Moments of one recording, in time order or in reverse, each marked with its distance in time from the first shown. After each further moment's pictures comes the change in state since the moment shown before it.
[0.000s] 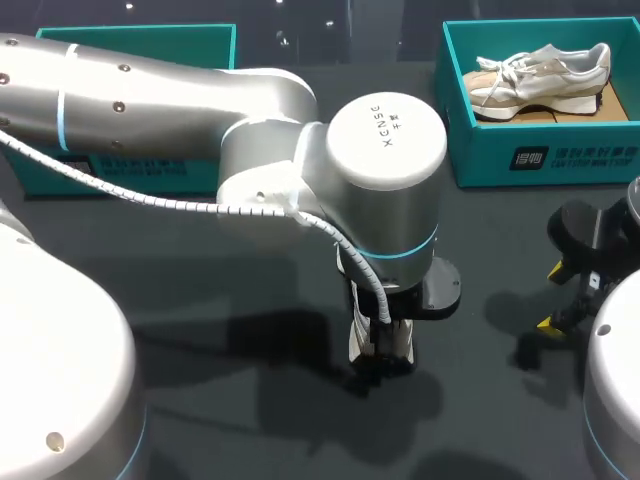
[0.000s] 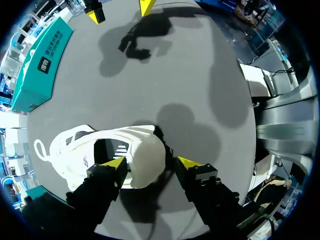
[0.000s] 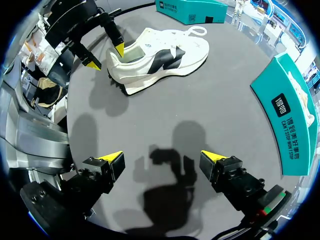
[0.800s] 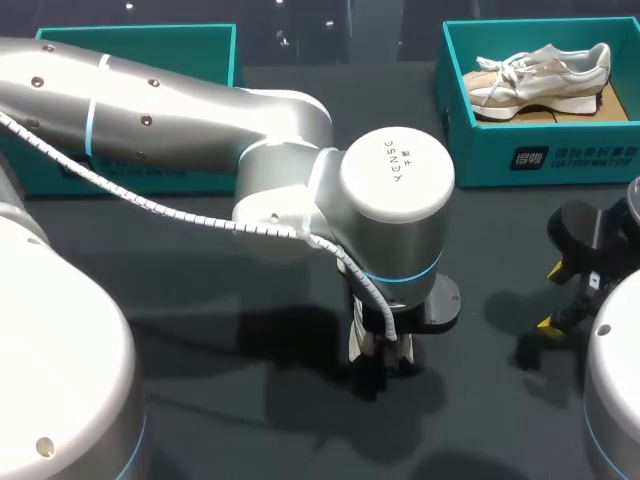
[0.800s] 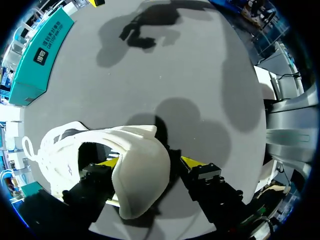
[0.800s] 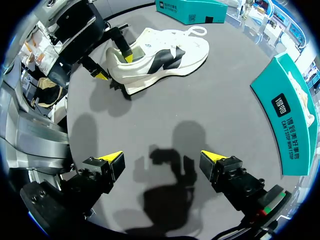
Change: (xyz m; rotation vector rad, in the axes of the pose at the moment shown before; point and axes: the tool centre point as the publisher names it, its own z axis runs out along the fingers) left arm 0.001 0.001 0.034 -0.027 -0.014 -0.036; right arm 0.000 0.000 0.000 0.000 0.000 0.000
